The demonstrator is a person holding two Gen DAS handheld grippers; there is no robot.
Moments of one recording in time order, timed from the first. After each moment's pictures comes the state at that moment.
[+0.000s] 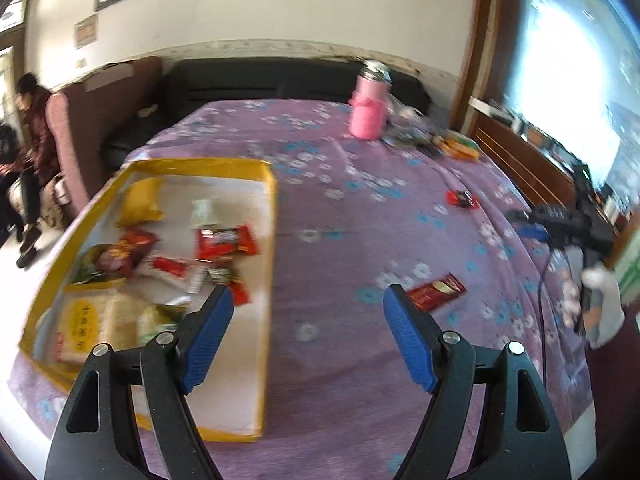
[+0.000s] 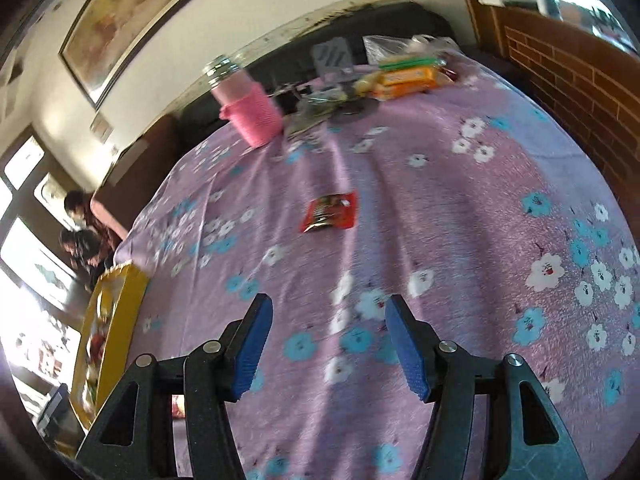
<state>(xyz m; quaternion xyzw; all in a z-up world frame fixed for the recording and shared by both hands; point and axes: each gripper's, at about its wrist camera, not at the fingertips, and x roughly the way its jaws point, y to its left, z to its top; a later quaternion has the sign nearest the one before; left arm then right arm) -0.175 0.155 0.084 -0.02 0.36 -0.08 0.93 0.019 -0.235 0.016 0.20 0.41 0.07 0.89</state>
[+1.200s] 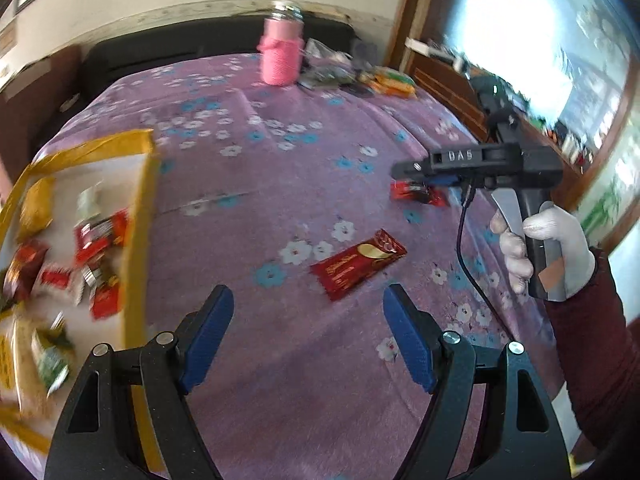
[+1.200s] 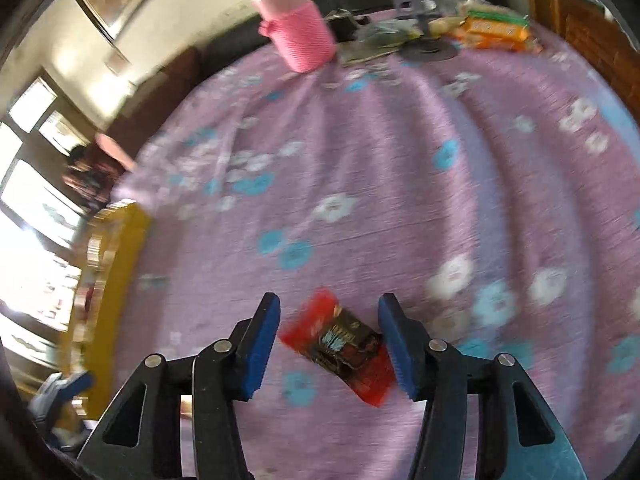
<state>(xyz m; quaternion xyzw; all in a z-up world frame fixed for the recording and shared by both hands) -0.140 0.083 0.057 0.03 0.43 -0.19 0.88 0.056 -0.164 -0.013 0.15 0.48 0.16 0.85</state>
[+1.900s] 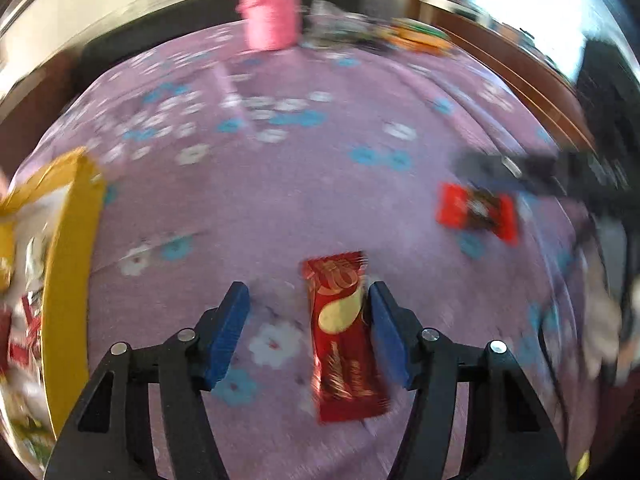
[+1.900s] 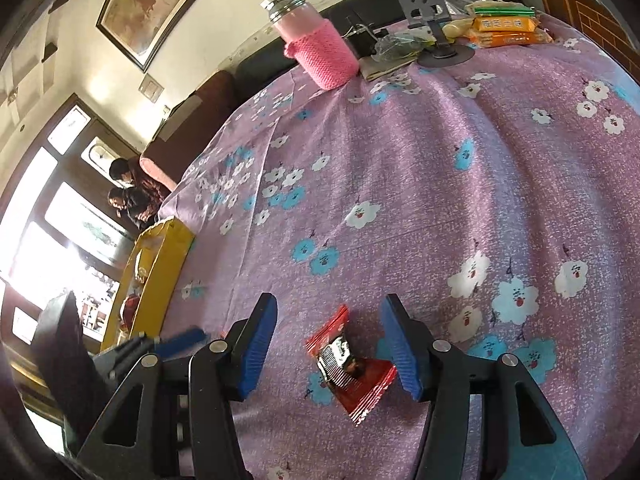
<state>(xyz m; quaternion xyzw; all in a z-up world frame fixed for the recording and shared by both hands) -0.055 0.032 0.016 0.05 0.47 -0.13 0.87 0.048 -0.175 -0.013 0.19 0.45 0.21 0.85</state>
